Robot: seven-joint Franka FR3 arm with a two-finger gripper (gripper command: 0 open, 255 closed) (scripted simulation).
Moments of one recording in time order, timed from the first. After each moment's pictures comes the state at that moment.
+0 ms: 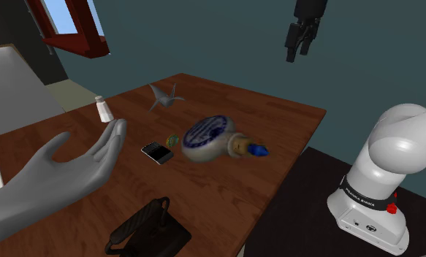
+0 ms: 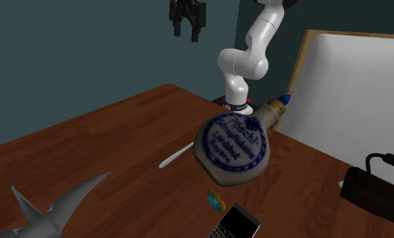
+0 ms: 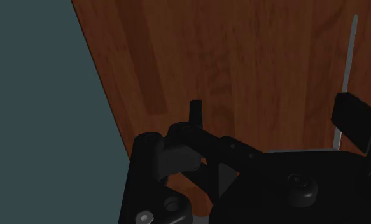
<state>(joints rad) 0.01 -0.80 0.00 -2.27 -0.05 1.53 -0.01</state>
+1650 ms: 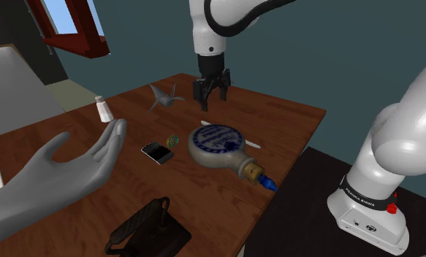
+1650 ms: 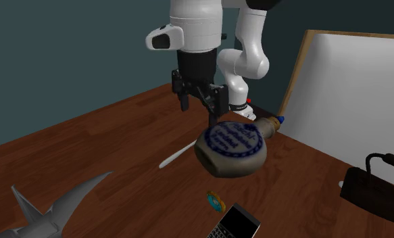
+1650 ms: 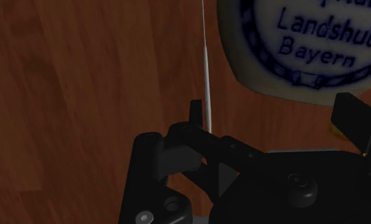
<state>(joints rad) 0.13 -0.15 0.32 -2.03 0.05 1.84 0.32</state>
